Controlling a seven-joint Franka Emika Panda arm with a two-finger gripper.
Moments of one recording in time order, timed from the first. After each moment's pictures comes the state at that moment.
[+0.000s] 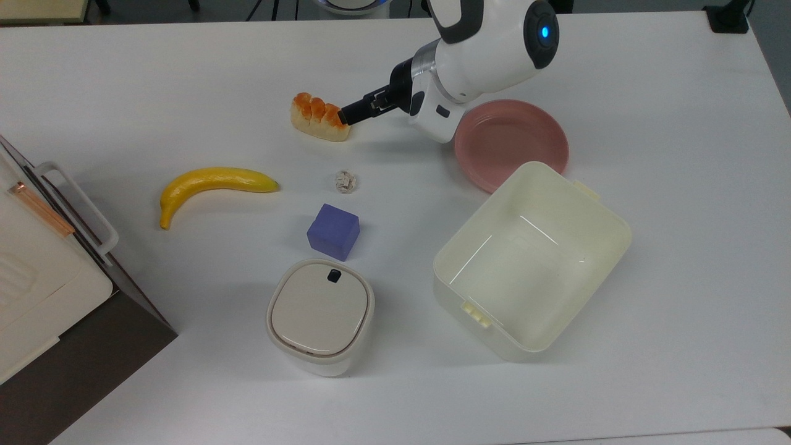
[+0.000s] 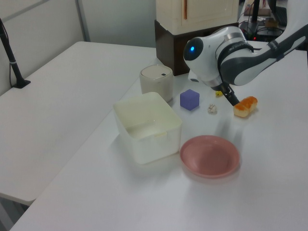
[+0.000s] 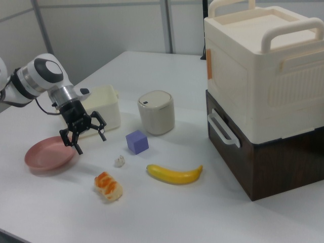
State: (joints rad) arm 0.23 0.32 0.13 -1.75 -0.56 1.54 -0.14
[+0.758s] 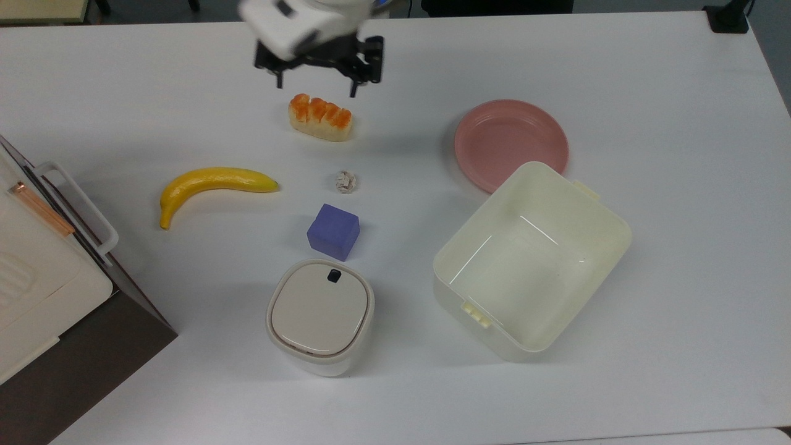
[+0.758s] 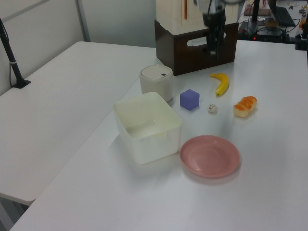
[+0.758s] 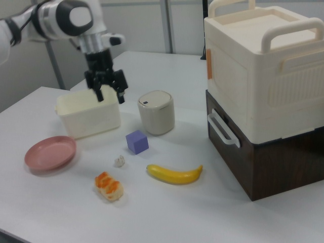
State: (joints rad) arm 0.20 0.24 -0.19 -1.42 -0.10 1.55 0.07
